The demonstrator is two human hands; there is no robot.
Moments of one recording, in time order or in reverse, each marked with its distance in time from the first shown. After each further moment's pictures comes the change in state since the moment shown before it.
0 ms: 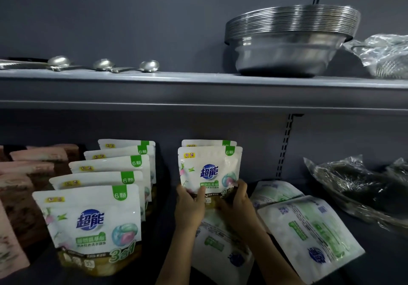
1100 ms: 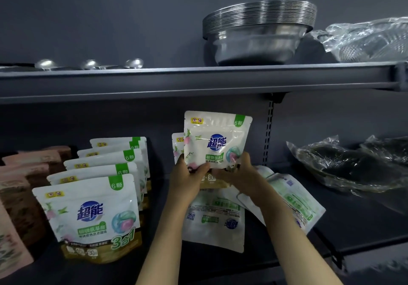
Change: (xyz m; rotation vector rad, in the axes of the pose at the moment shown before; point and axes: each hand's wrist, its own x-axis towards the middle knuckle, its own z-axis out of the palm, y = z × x) left_hand -0.041 0.060 -0.033 -0.073 -0.120 0.315; right_hand -0.026 -0.050 -0.065 0.240 -0.050 0.071
